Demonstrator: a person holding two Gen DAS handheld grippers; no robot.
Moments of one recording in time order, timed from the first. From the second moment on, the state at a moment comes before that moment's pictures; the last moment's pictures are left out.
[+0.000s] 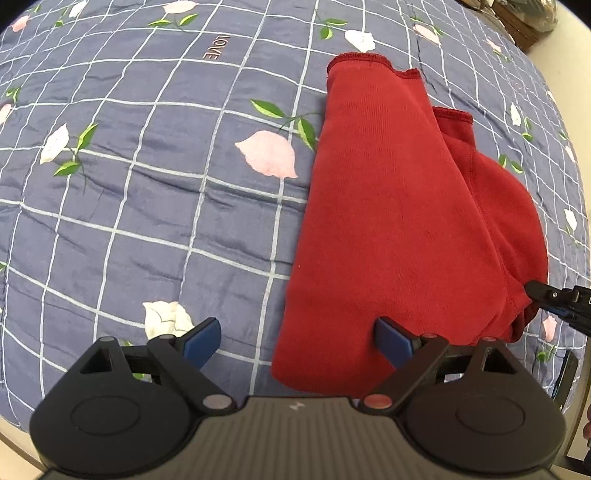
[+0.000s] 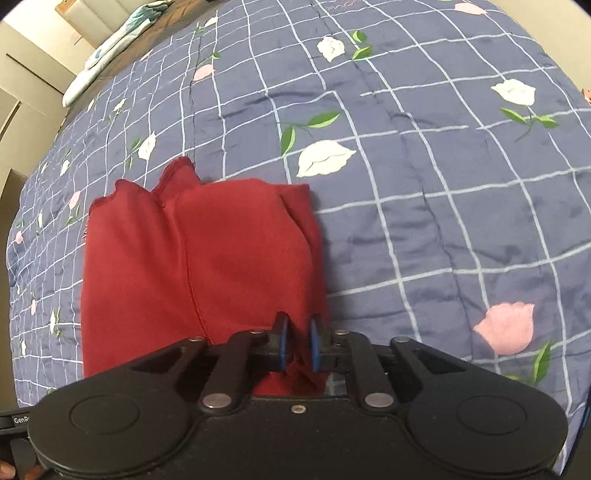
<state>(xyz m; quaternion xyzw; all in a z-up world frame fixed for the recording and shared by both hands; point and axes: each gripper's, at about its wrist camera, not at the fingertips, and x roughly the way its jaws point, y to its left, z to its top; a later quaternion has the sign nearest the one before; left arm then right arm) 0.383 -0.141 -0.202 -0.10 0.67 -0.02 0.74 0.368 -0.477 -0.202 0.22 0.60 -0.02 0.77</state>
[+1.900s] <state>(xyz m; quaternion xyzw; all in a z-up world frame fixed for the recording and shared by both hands) 0.383 -0.128 -0.211 -0.10 0.68 0.01 0.73 0.321 -0.412 -0.197 0.15 0.61 0.11 0.77</state>
